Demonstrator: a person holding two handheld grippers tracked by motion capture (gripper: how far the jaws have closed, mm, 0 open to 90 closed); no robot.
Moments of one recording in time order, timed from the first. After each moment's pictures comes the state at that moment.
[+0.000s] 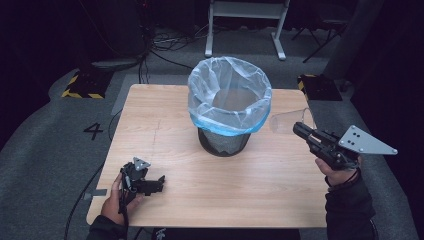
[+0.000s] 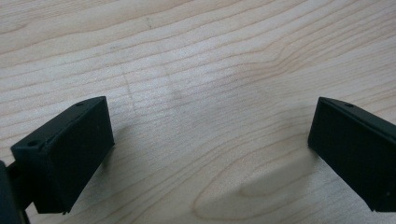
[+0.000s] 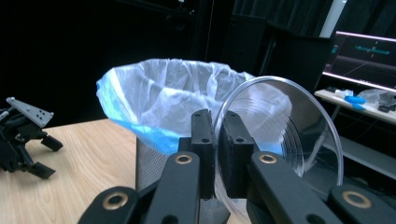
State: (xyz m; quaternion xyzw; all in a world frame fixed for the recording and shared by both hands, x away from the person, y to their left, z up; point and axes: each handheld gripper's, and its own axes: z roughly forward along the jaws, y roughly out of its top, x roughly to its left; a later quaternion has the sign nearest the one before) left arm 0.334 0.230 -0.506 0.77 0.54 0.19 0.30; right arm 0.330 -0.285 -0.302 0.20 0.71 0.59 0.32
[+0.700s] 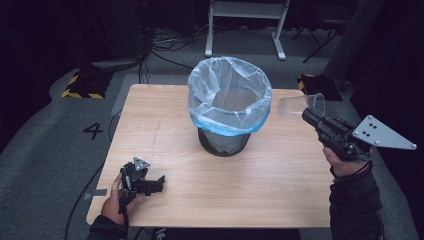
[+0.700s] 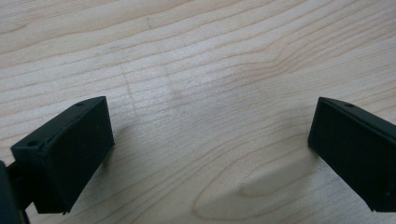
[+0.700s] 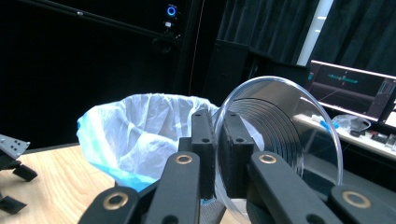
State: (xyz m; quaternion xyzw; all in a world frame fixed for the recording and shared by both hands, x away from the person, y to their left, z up) left arm 0.334 0.230 -0.506 0.77 0.54 0.19 0.30; right arm 0.330 -0.287 -0.267 0.19 0.68 0.61 0.37
